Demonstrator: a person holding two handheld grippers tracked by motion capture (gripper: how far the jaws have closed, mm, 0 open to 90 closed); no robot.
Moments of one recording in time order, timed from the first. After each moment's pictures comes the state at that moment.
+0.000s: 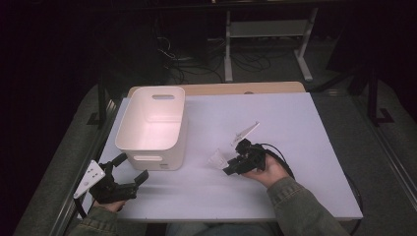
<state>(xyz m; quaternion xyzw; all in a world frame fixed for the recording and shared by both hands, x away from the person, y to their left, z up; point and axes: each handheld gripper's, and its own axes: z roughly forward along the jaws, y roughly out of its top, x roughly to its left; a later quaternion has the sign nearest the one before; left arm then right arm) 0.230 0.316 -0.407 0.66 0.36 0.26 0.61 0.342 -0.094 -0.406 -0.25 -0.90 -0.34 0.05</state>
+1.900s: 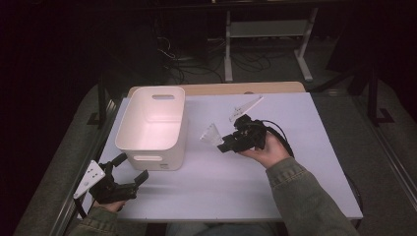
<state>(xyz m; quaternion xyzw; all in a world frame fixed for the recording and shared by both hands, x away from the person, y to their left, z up) 0.230 0.316 -0.406 0.66 0.37 0.26 0.61 0.356 -0.088 -0.328 -0.23 -0.89 -0.39 0.01</state>
